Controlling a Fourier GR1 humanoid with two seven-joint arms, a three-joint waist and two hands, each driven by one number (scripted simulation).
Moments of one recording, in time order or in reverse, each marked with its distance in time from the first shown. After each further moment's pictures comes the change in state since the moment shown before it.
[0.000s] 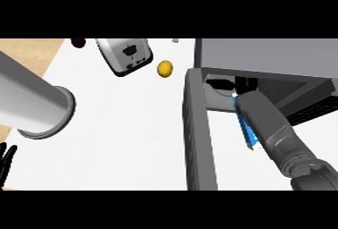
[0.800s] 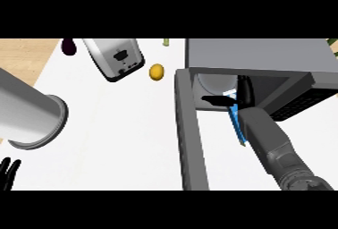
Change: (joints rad) left arm 0.120 -0.068 -0.042 -0.097 -0.051 -0.018 -0.010; right arm 0.143 0.028 -0.092 -0.070 -0.095 0.296 -0.177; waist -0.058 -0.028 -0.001
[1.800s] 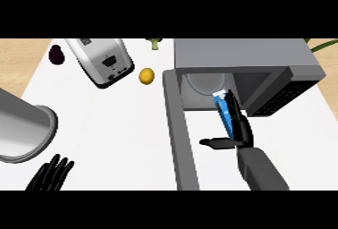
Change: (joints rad) left arm 0.035 -0.019 -0.254 -0.044 -0.109 -0.113 0.020; right arm 0.405 0.088 0.073 -0.309 -0.057 0.418 -0.112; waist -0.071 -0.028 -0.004
